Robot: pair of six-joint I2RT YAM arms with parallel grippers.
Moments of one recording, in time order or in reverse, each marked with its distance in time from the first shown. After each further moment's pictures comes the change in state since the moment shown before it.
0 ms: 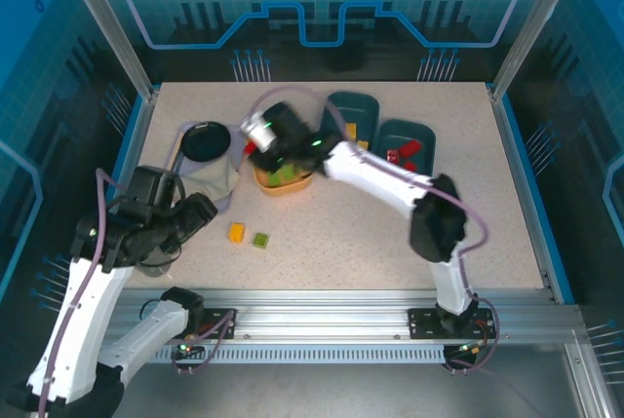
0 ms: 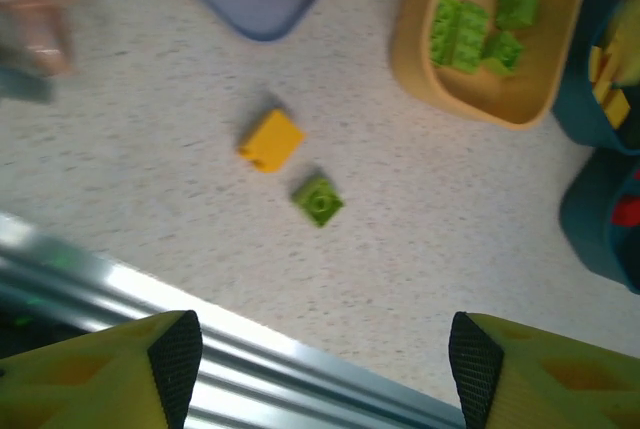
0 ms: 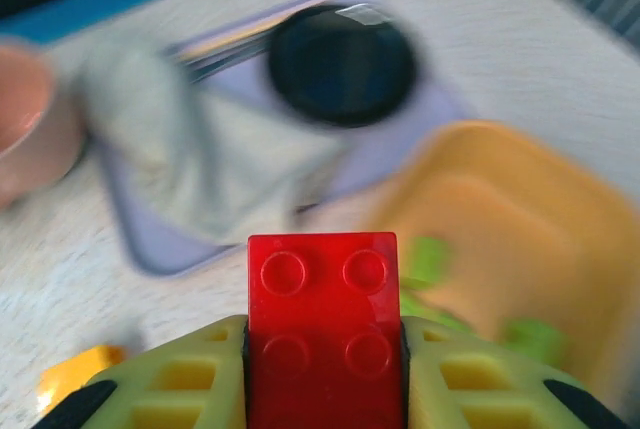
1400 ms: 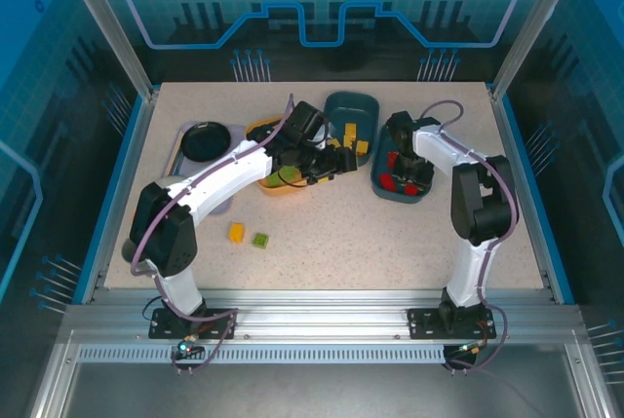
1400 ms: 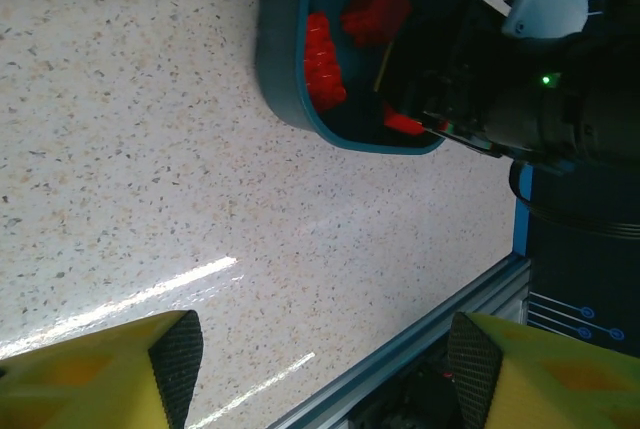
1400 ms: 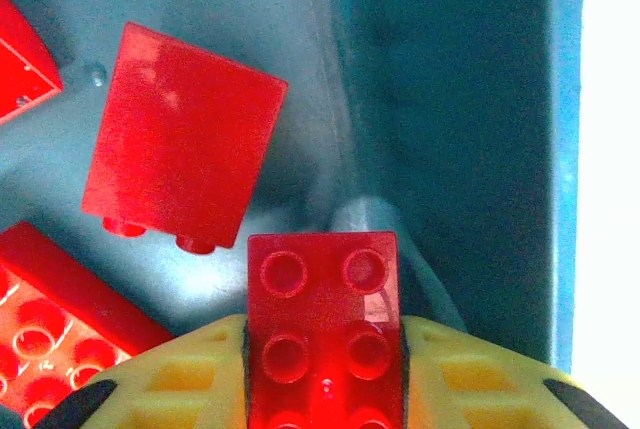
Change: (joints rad) left arm -0.367 0.932 0.334 0.705 0.390 0.155; right arm -0.560 -0.015 -0.365 -0.558 0.307 0.750
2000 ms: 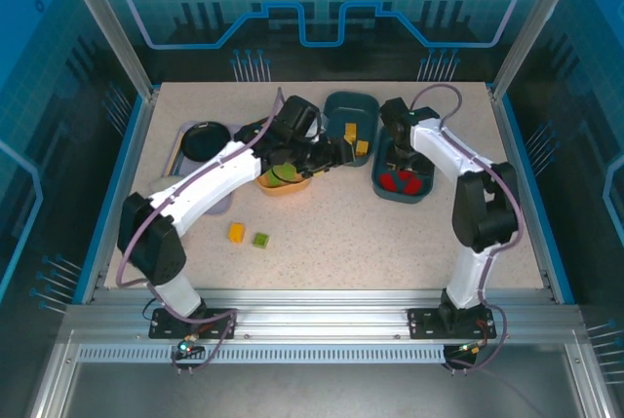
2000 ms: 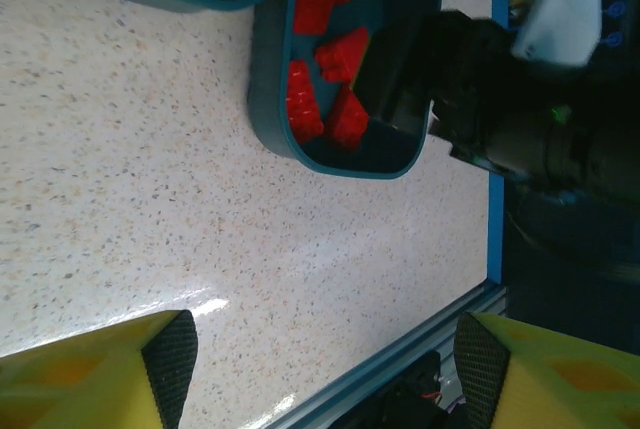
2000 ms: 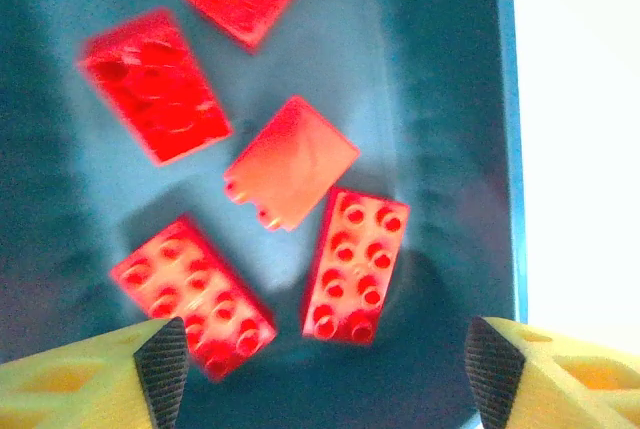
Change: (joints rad) left arm 0.015 -0.108 -0.001 -0.021 -0.079 -0.050; right arm 0.079 -0.108 0.084 -0.014 0.063 -0.050
